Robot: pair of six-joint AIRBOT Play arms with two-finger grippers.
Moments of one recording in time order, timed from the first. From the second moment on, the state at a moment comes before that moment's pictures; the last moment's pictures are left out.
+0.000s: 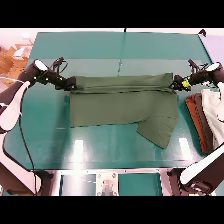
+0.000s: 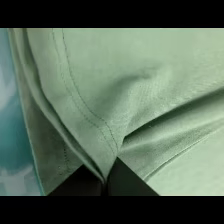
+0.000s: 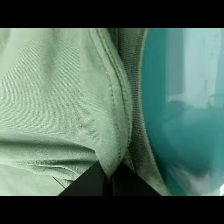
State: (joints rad) left arm 0.01 -1.87 1.56 0.98 -1.06 -1.31; right arm -0.39 -2.00 1.76 -1.05 1.26 1.33
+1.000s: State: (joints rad) left arm 0.09 -1.30 1.10 1.12 -1.42 -1.48; right arm -0.60 -1.30 1.01 -1.29 1.37 1.52
